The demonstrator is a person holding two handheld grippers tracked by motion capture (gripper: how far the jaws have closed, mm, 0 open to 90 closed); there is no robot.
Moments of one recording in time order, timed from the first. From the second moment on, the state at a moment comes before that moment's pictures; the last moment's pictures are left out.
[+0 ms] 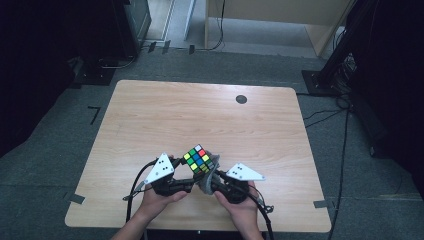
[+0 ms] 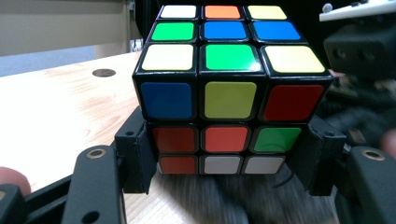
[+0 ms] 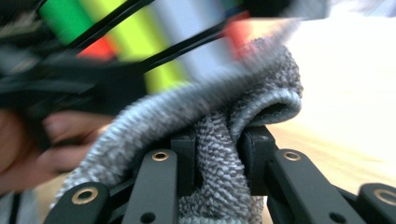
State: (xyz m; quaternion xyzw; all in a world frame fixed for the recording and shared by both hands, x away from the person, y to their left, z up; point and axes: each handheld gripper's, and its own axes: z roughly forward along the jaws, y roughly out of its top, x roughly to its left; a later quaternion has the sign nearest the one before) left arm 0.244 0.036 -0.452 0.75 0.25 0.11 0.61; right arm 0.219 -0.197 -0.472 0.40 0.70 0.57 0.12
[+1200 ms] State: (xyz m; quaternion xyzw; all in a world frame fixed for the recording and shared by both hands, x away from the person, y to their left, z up) left arm 0.246 0.035 -0.453 0.75 0.26 0.10 0.60; right arm 0.222 -0.208 -0.474 0.40 0.68 0.59 0.15
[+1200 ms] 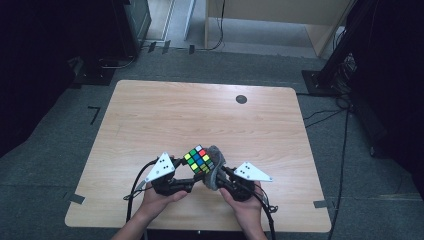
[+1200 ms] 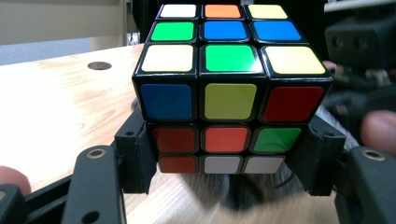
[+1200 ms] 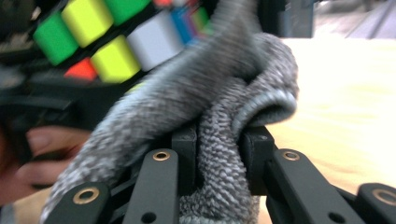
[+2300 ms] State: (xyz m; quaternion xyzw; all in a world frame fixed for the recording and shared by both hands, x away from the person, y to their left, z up) left arm 0.247 0.036 -0.454 0.75 0.26 0.09 0.60; right arm 0.217 -0.197 -0.478 0.39 0.69 0.60 0.13
